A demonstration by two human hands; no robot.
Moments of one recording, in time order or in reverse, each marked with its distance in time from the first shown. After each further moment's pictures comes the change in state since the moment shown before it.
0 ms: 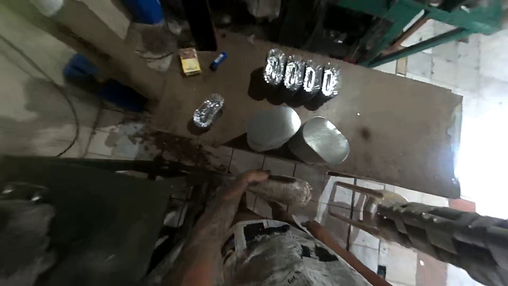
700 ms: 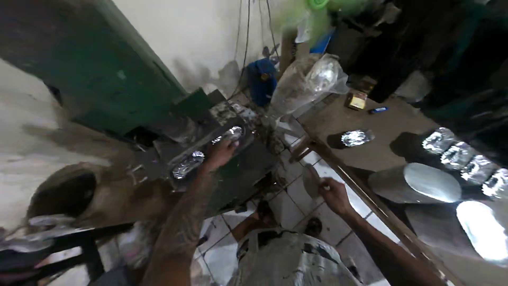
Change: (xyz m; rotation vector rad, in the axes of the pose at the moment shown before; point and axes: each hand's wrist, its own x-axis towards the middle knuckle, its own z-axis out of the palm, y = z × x) left_hand -0.327 -0.374 0.019 -0.380 1.262 -0.214; right_hand 0.079 -0.335 0.037 -0.090 0.251 -0.891
